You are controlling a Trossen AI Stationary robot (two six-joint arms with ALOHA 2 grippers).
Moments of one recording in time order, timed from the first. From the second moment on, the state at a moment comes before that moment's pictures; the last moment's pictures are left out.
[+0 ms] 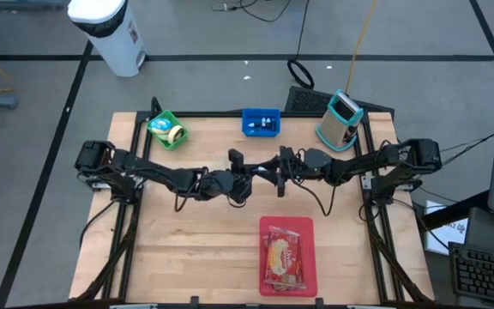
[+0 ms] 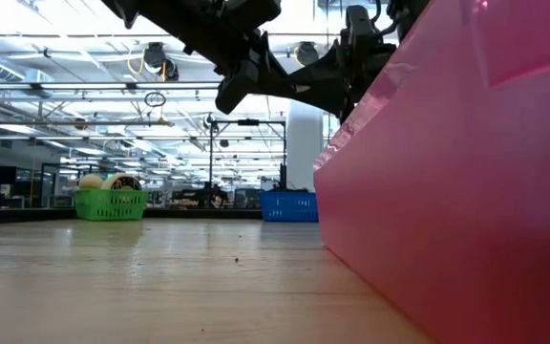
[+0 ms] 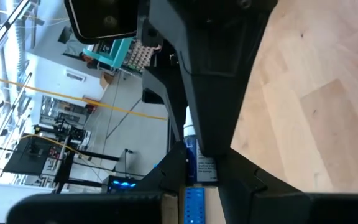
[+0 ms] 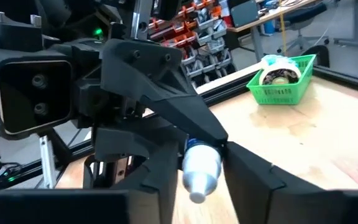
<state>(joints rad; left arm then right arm) -0.12 1.64 1.00 0.26 -0.63 0.81 -0.10 1.54 0.59 0.91 -0.06 0.38</state>
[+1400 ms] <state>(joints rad) 0.06 1.14 0.58 0.43 0.12 0.10 -0.40 1.56 1.05 0.09 0.01 0.19</state>
